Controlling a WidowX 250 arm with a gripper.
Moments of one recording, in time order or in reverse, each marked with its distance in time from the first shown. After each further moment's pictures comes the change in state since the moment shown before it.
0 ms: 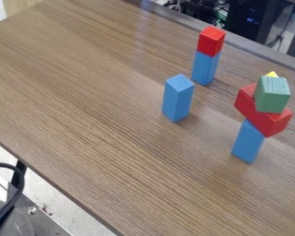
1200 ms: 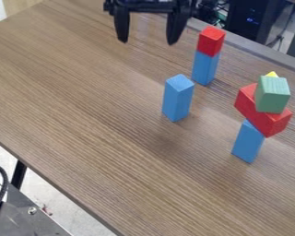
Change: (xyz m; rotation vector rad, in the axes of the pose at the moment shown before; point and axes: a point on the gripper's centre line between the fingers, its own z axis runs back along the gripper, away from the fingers) arm -0.018 0.087 -0.039 0.045 0.215 -0.119
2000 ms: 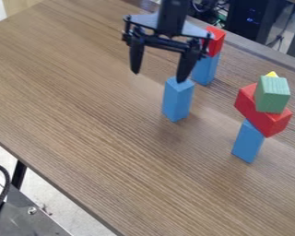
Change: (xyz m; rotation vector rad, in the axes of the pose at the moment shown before) arm -0.020 -0.026 -0.050 0.085 0.211 -0.228
